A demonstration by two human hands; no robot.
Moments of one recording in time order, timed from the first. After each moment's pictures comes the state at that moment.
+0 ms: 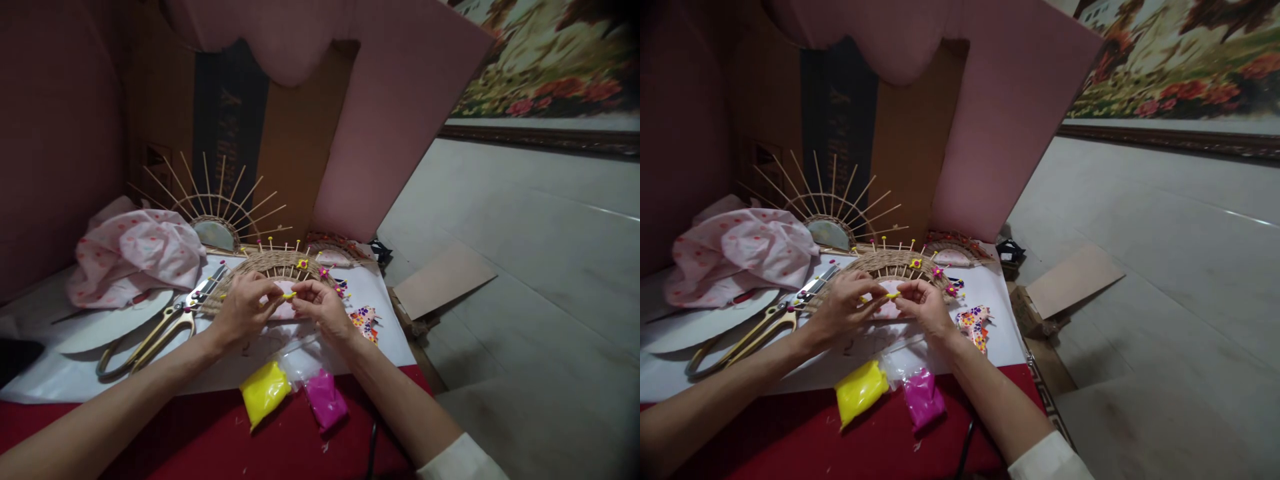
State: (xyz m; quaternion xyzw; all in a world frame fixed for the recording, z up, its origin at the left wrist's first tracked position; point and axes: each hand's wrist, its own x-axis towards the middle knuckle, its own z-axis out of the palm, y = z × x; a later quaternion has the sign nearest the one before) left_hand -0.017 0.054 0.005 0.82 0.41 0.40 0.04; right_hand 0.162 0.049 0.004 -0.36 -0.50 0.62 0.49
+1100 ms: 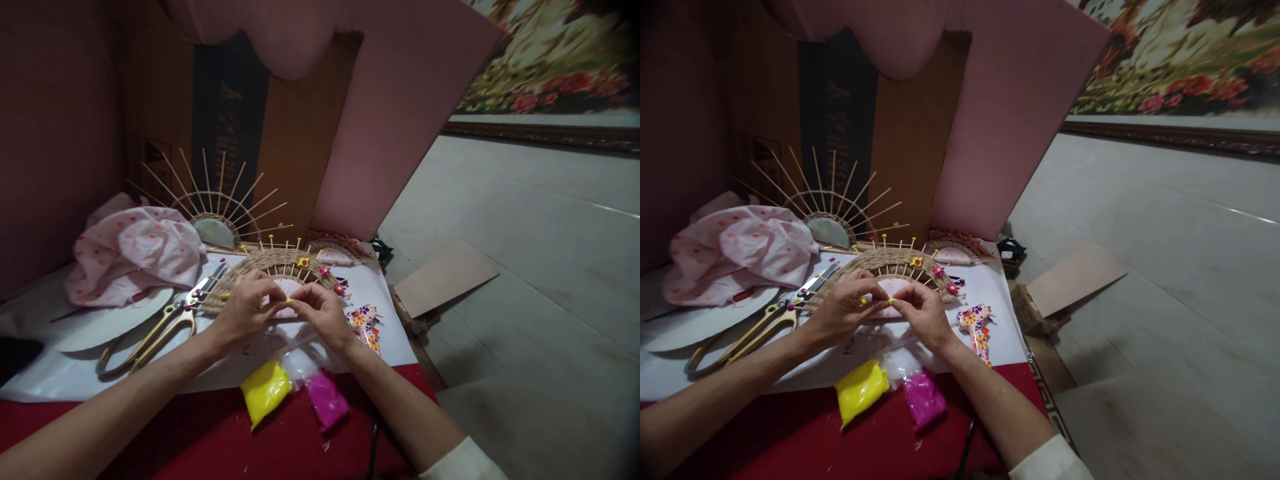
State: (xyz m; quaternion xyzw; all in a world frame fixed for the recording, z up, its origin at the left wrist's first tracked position) left_hand -0.015 0.050 0.010 0.80 0.40 0.42 0.13; right_hand 0.160 0.042 0.002 -0.38 -0.62 0.49 0.48
